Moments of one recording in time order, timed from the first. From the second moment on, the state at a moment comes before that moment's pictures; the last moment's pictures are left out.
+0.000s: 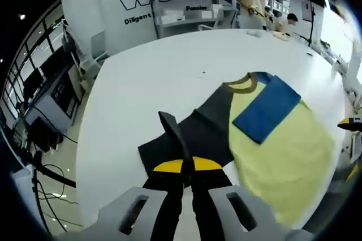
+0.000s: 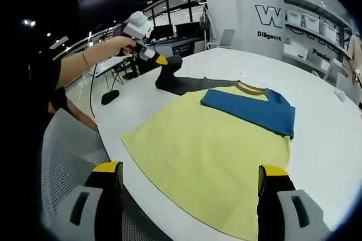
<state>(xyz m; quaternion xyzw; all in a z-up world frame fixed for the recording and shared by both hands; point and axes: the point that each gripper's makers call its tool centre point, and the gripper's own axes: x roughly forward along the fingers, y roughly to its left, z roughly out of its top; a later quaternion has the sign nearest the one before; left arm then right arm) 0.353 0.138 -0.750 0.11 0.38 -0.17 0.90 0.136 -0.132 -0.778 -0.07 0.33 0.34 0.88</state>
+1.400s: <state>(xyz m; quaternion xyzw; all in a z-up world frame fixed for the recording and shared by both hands) 0.354 -0.135 -0.697 -0.01 0.32 -0.38 0.87 0.129 -0.140 -0.787 -0.07 0.35 0.33 0.87</state>
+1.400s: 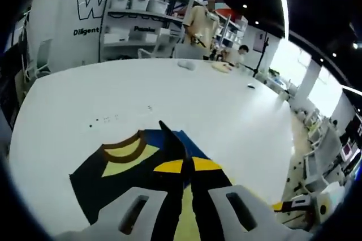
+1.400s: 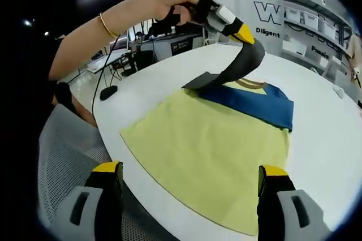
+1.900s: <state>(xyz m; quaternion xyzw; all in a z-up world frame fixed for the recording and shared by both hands) 0.336 -0.174 -0.744 0.00 0.37 -0.41 0.84 0.125 -0.145 -0.790 -0.07 0.35 0.32 0.87</state>
